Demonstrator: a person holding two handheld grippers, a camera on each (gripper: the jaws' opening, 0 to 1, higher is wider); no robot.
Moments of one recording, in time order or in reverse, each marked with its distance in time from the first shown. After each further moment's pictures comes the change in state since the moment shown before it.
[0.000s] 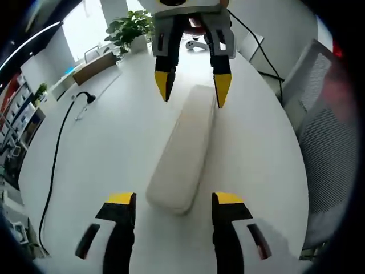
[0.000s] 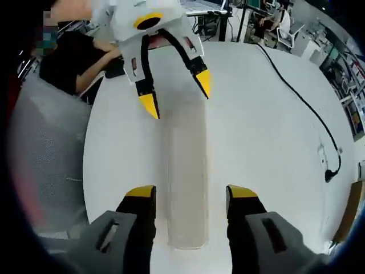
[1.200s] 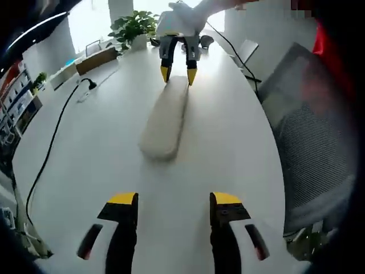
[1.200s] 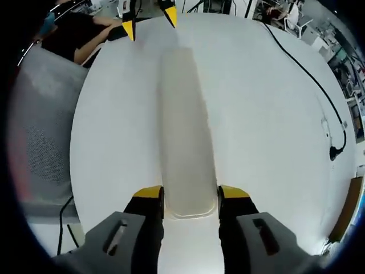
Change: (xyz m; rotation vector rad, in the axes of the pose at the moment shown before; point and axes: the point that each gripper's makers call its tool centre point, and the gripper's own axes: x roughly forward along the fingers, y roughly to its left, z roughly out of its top) left arm -0.048 -0.035 -0.037 -0.101 -0.102 -0.051; right arm 0.014 -0.012 -0.057 -0.067 0.101 0.037
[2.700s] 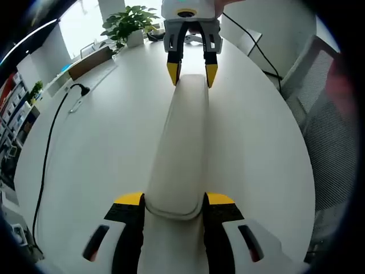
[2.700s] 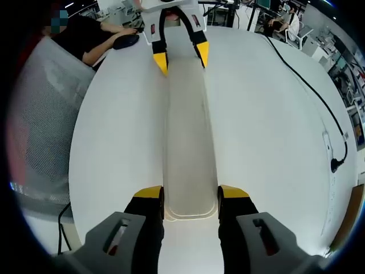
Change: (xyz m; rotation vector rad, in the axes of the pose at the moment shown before) left arm 0.065 0.039 0.010 0.133 0.133 0.023; right arm 0.008 -0.002 0.026 -0.044 -0.121 -0.006
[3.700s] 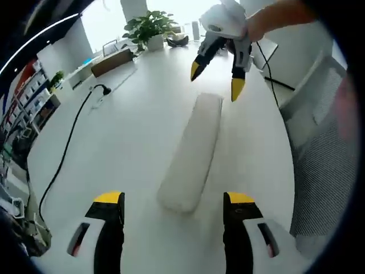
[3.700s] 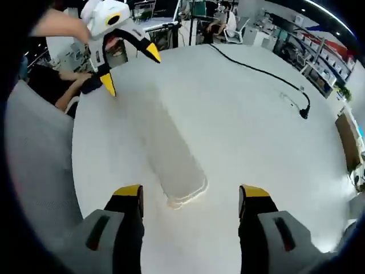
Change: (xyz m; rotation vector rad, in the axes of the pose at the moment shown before) left arm -0.063 -0.023 0.016 -0.190 -0.070 0.161; right arm -0.044 0.026 -0.008 0.513 -0.238 -0.315
